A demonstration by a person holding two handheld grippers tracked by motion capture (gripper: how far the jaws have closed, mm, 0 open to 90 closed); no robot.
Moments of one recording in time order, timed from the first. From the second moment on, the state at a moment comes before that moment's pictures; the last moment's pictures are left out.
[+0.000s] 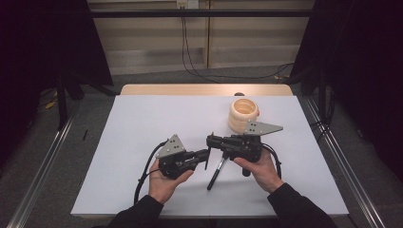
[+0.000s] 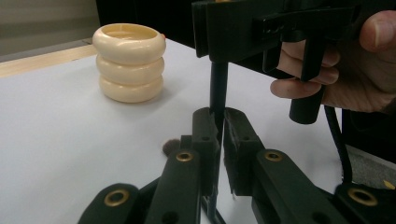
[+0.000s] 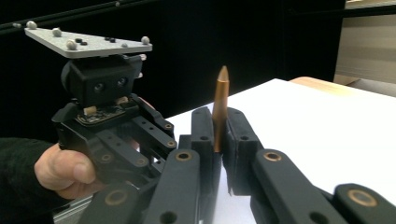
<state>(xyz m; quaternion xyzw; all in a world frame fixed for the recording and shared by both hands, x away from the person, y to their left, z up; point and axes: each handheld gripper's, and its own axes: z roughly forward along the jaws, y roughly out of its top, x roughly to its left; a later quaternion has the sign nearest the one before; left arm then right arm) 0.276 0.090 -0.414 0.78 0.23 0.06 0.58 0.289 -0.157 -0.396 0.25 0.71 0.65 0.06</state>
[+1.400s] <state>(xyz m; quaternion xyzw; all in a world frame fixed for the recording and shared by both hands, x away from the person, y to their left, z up) 0.279 0.118 -0.403 0.75 0.27 0.14 0.59 0.285 -0.164 -0.389 0.23 0.72 0.65 0.09</state>
